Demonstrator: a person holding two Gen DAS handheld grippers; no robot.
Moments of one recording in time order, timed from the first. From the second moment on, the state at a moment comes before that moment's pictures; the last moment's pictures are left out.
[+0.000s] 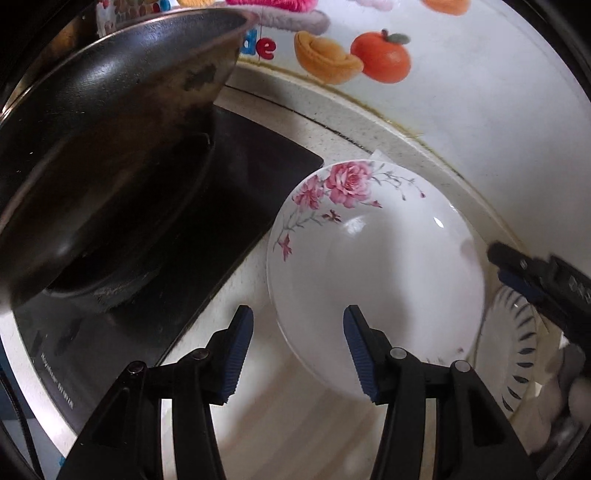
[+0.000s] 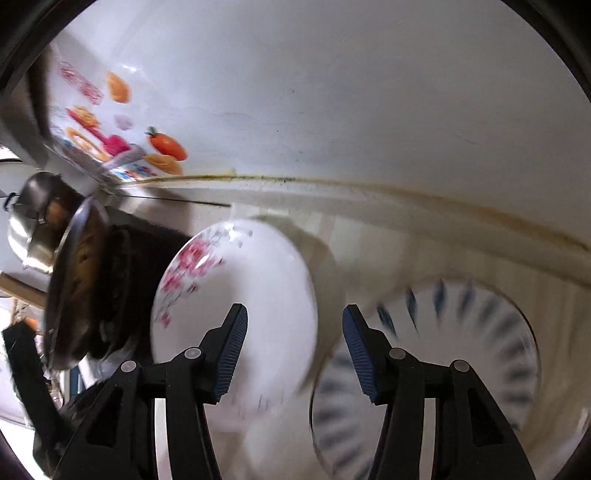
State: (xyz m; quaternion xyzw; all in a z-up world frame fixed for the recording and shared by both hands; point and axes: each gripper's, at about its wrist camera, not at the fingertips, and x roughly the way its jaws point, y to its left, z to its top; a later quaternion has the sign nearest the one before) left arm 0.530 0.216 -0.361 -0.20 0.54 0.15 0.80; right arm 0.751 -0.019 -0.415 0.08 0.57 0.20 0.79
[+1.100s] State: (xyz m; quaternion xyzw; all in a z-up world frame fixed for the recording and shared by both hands) left arm 0.485 0.190 -0.327 -0.19 0.51 0.12 0.83; right arm 0.715 -0.068 -0.417 0.14 0.56 0.23 0.78
